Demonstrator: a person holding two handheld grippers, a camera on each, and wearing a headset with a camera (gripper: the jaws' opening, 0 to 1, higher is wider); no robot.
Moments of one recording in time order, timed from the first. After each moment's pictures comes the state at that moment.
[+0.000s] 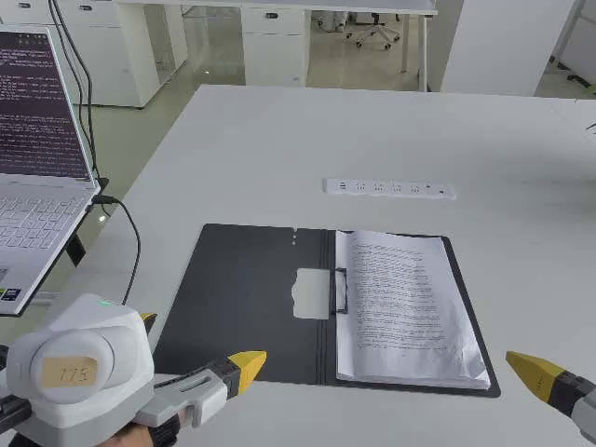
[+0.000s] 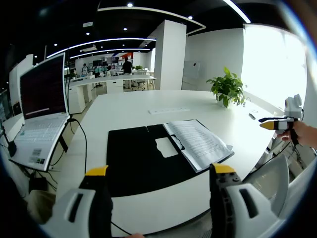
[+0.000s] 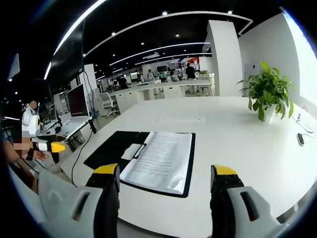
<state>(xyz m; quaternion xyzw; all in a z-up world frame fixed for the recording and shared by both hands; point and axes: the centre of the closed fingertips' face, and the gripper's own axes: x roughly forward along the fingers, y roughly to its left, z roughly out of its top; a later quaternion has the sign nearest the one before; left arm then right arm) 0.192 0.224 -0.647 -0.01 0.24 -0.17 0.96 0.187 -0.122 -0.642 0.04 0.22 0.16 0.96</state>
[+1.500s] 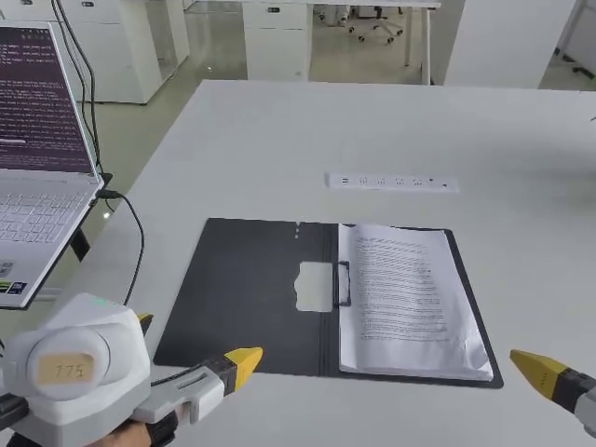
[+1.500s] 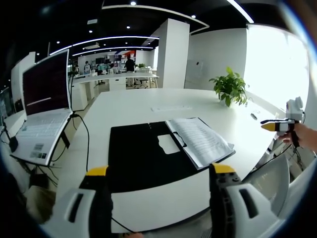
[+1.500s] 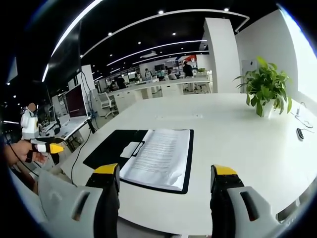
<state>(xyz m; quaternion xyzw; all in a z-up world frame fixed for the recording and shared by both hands) 0.184 0.228 -0.655 -0.01 0.25 -0.16 0.96 0.182 -0.125 -0.647 0.05 0.22 0.16 0.96</state>
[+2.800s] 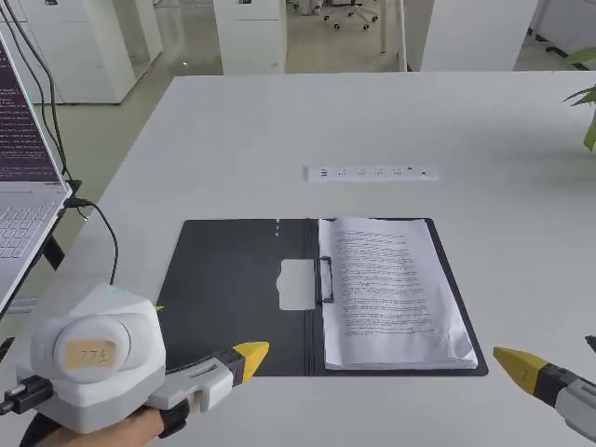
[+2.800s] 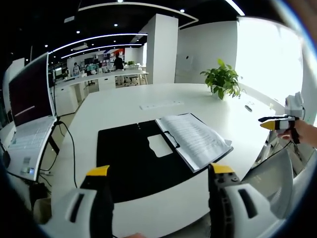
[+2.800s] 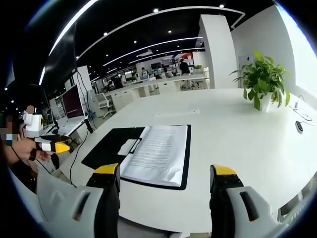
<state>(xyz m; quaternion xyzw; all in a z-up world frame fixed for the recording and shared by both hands) 0.212 0.195 -0.667 0.02 0.26 -0.20 0.94 0.182 -0.135 -0.663 0.06 0.24 0.14 0.96</state>
